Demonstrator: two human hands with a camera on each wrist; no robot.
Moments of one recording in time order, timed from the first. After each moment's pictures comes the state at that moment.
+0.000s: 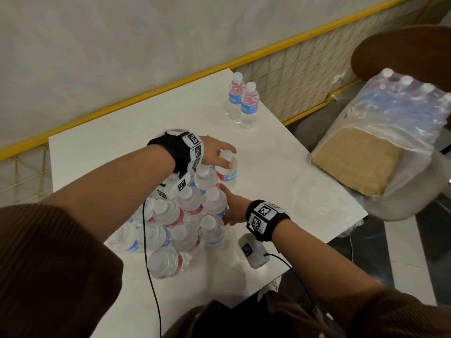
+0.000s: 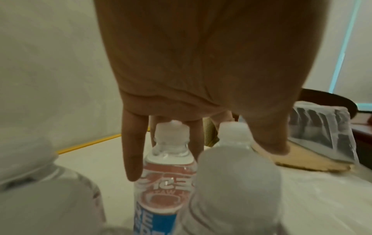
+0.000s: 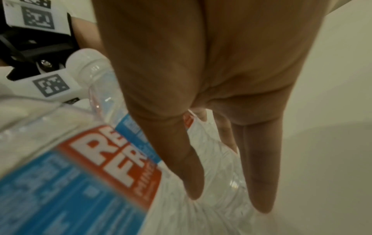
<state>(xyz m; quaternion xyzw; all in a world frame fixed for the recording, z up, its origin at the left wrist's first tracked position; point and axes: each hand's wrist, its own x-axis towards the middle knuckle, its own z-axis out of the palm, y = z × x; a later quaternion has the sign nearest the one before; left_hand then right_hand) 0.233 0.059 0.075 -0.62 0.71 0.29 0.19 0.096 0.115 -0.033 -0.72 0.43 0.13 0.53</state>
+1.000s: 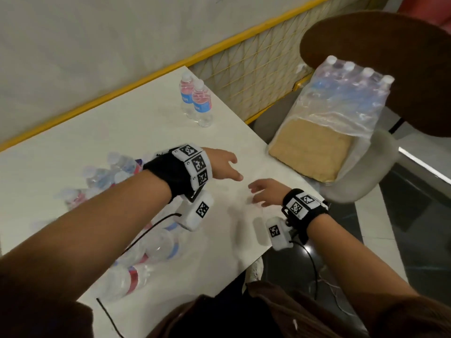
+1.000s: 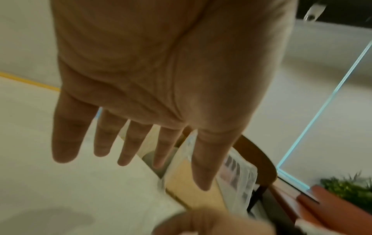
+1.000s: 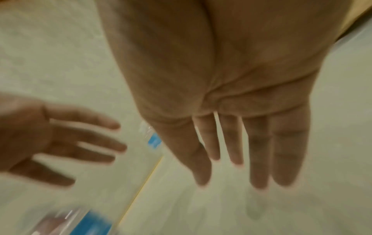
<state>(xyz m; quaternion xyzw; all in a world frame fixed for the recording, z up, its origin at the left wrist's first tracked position) 0.095 0.058 0.088 -0.62 0.69 0.31 0.21 -0.083 0.056 -0.041 -0.59 0.56 0.00 0.58</state>
